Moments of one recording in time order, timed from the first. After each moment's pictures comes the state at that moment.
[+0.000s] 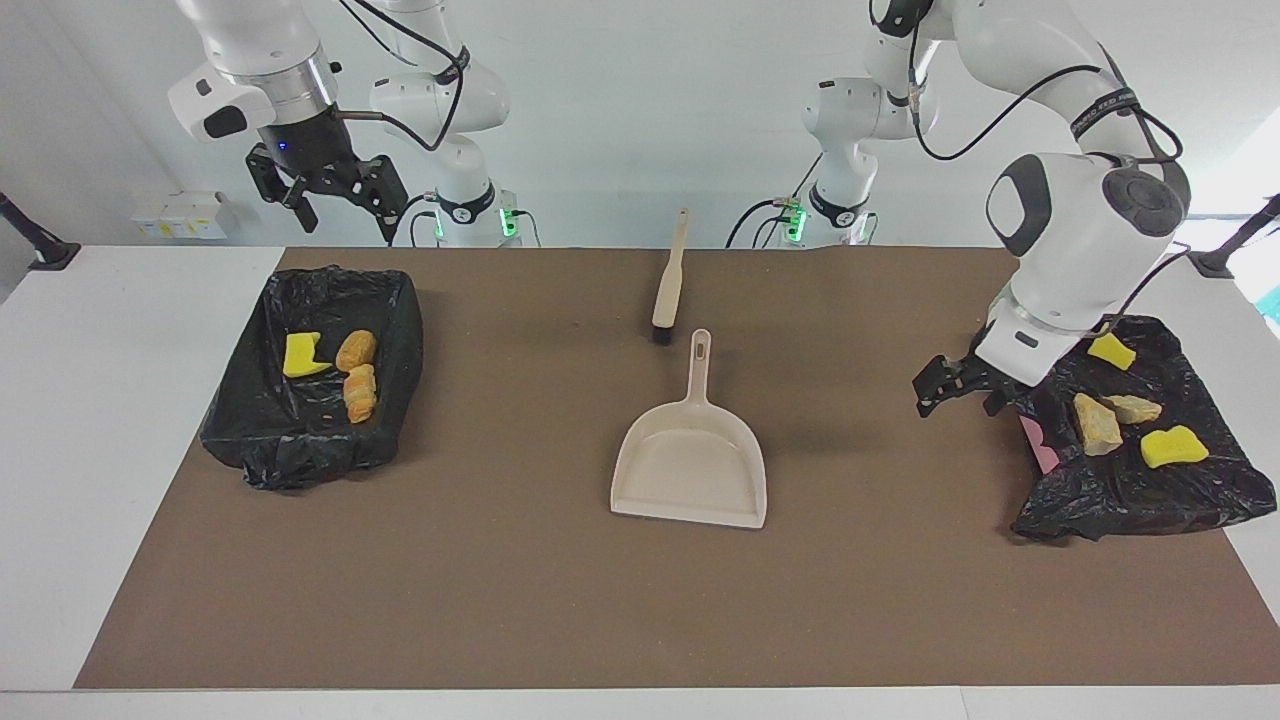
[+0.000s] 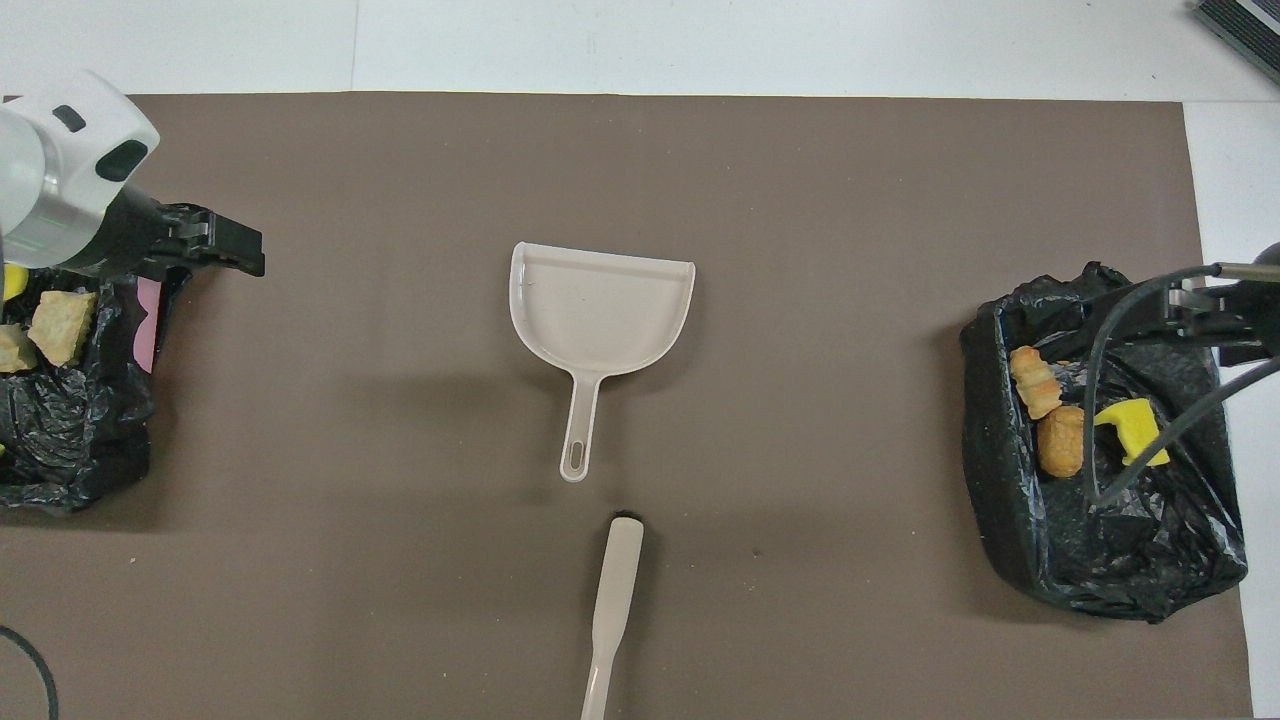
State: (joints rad) left arm -0.07 0.15 -0.02 -1.57 -0.06 1.76 -0.04; right arm 0.13 0.00 -0.06 -1.44 -0.02 1.42 0.21
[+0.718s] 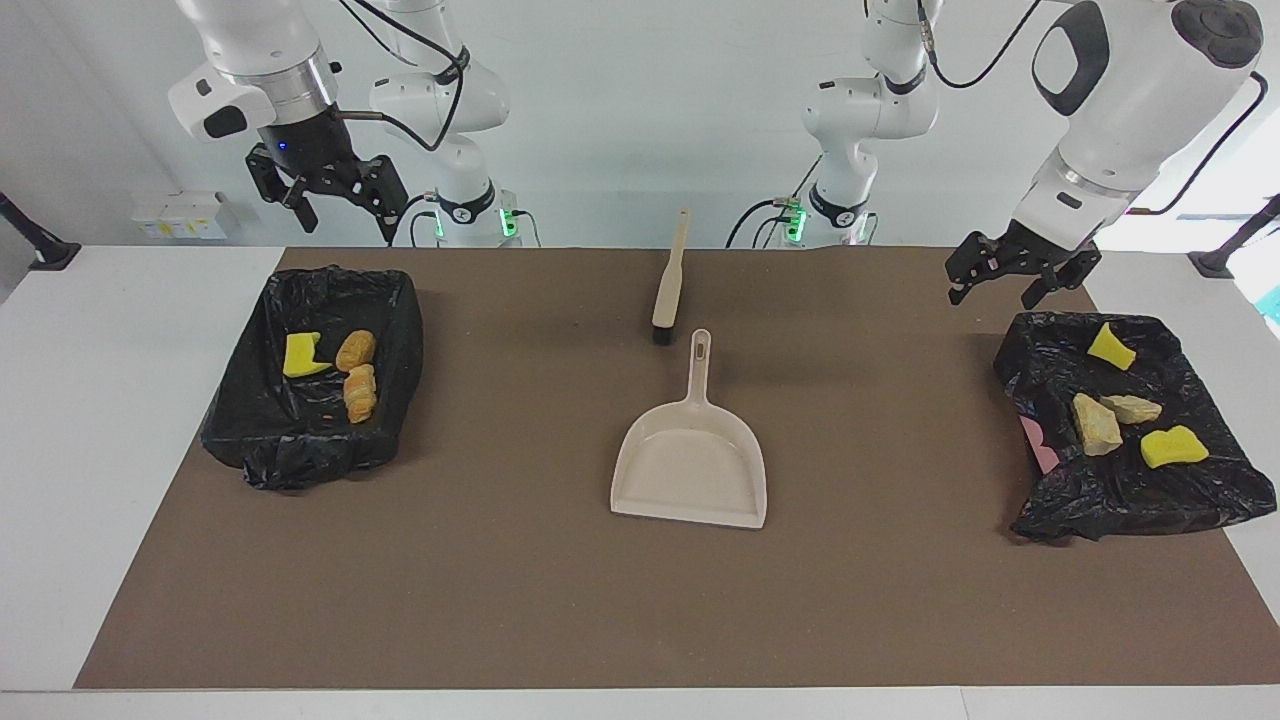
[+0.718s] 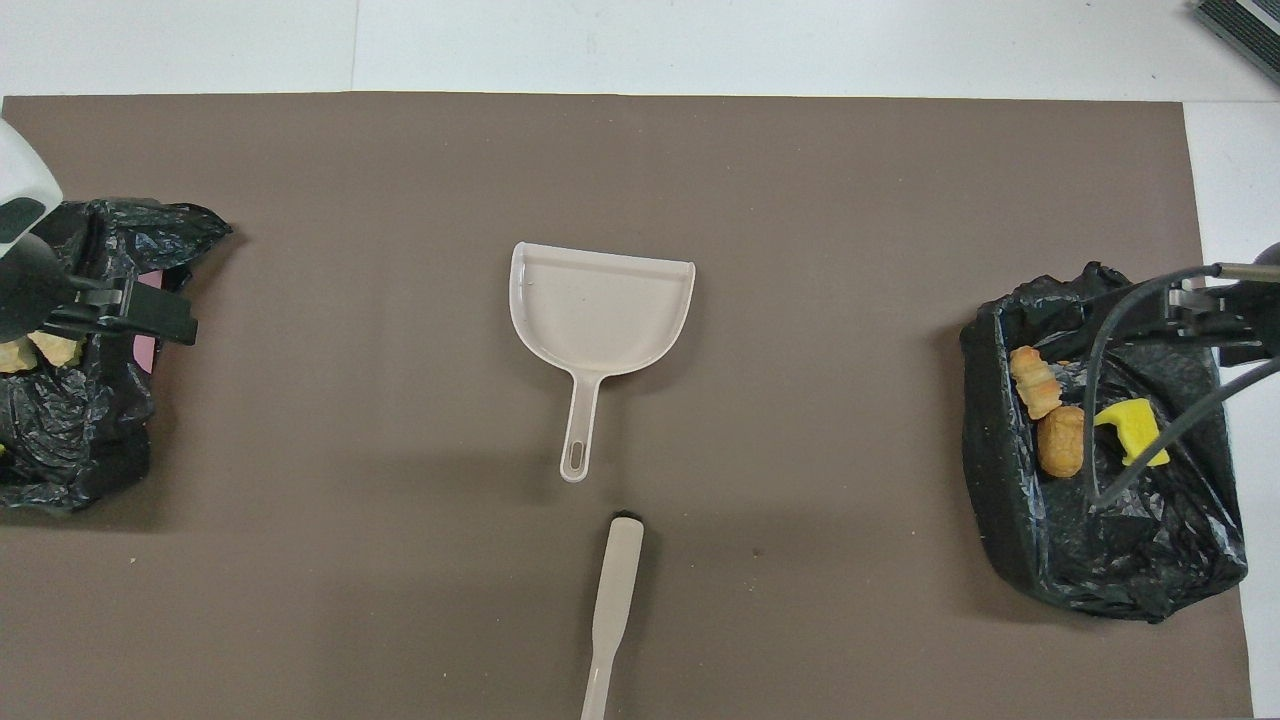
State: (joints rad) left arm -0.06 0.02 -0.01 -1.59 -0.04 1.58 0.04; right arm 0.13 0.00 -0.06 -1.44 -0.02 1.42 0.21
